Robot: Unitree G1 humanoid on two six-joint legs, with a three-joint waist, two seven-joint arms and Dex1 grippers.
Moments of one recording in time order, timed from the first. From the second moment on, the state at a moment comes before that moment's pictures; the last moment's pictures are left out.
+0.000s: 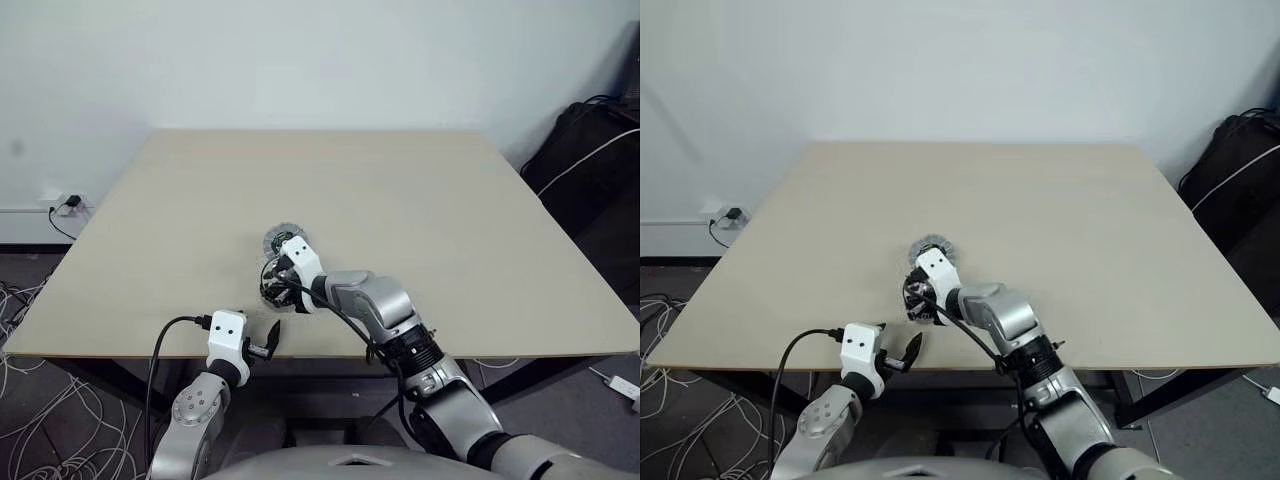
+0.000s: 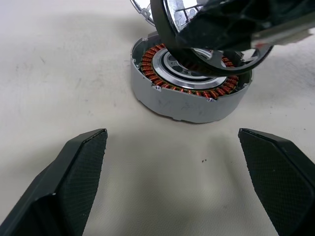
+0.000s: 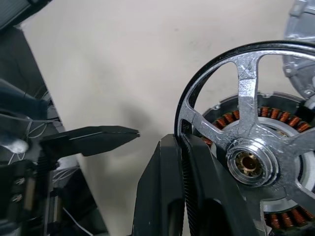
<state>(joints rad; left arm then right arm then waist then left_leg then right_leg) 0.36 0.12 -0.15 -0.18 -0.08 0.16 -0.24 -0.50 0.03 0.34 0.19 0.21 0.92 0.54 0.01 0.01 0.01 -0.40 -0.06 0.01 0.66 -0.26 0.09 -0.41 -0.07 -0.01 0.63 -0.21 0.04</state>
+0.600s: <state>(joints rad) 0.37 0.12 -0.15 -0.18 -0.08 0.16 -0.23 -0.50 0.05 0.34 0.22 0.23 0.93 0.54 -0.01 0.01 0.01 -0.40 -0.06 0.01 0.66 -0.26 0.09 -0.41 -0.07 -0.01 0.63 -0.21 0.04</state>
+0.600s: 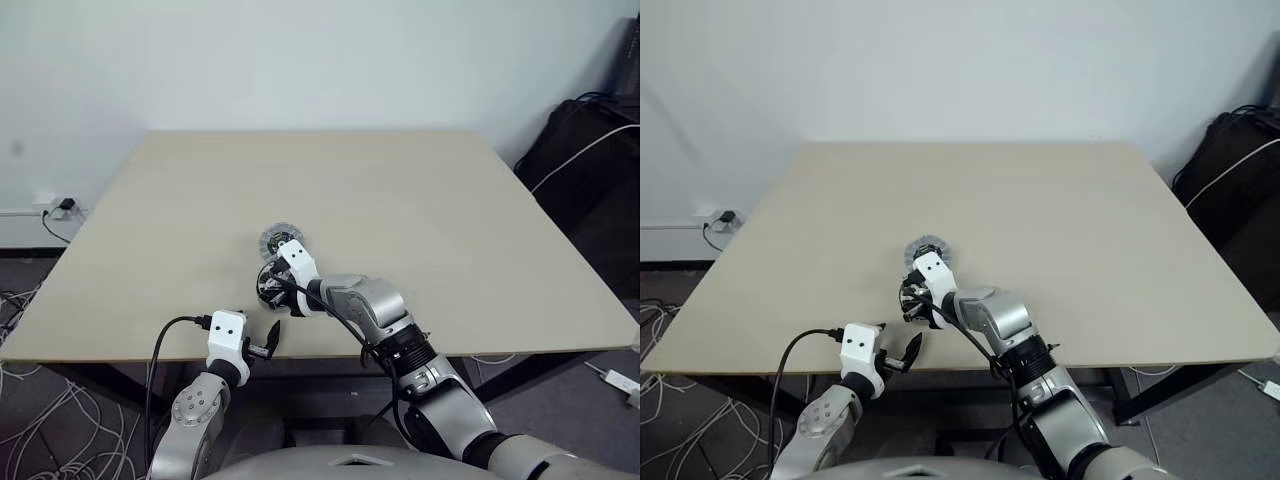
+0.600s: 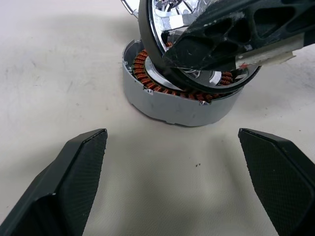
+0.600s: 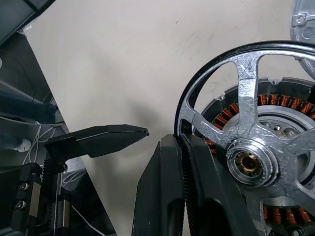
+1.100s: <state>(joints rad) 0.37 0.12 -0.15 -0.18 -0.08 0.16 -0.22 -0.50 0.05 0.35 0.22 0.24 0.94 0.54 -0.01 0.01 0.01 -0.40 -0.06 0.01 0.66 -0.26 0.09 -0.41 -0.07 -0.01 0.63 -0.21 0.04</state>
